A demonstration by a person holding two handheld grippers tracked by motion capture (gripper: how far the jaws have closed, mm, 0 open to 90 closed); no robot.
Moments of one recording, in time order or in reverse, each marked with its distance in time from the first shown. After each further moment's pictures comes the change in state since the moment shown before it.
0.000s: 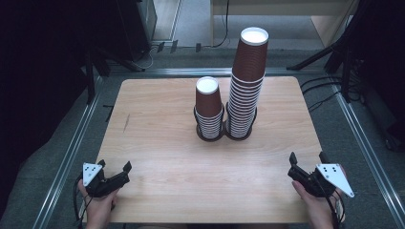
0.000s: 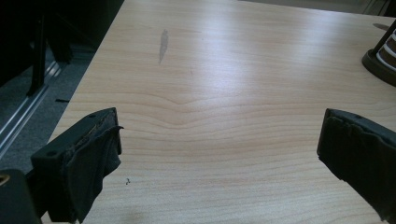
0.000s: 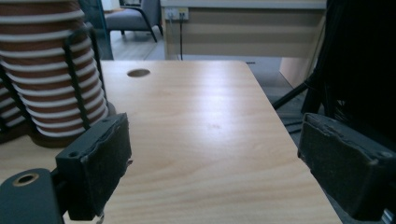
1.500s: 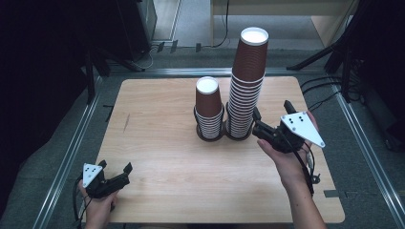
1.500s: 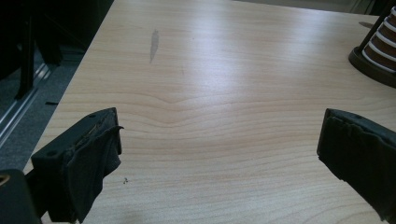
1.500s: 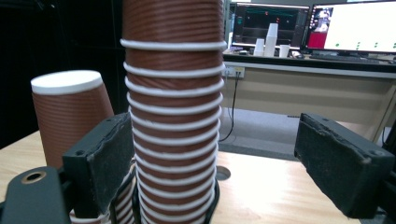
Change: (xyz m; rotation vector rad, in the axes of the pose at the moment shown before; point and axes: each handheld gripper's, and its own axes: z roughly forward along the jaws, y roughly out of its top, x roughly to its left) left arm 0.000 -0.001 -0.002 -0.003 -0.040 0.008; right arm 0.107 0.137 0.030 -0.157 0.201 -0.058
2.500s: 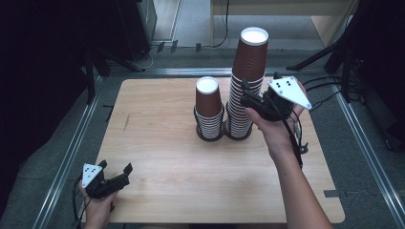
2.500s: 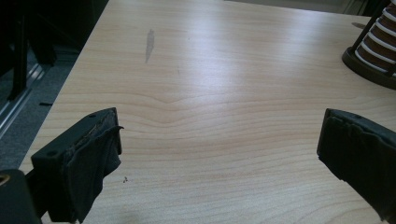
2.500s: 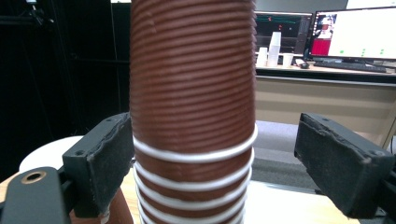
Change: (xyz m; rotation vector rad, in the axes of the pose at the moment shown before) left arm 0.001 0.000 -0.001 0.002 -0.021 0.001; right arm 0.018 0.052 0.051 -0.009 -0.002 0.016
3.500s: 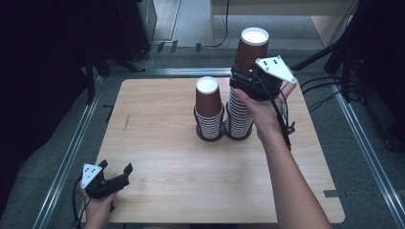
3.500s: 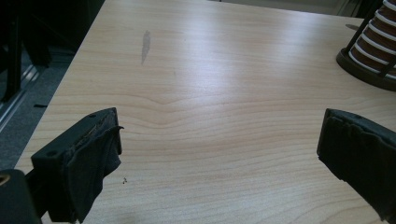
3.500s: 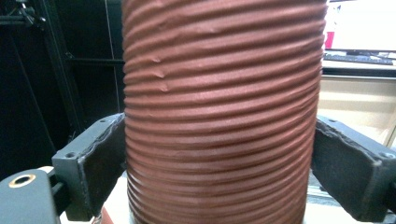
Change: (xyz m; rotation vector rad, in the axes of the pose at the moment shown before) left arm 0.000 0.000 0.000 -0.007 -0.016 -0.001; right arm 0.013 0.018 0.046 0.033 -0.009 0.030
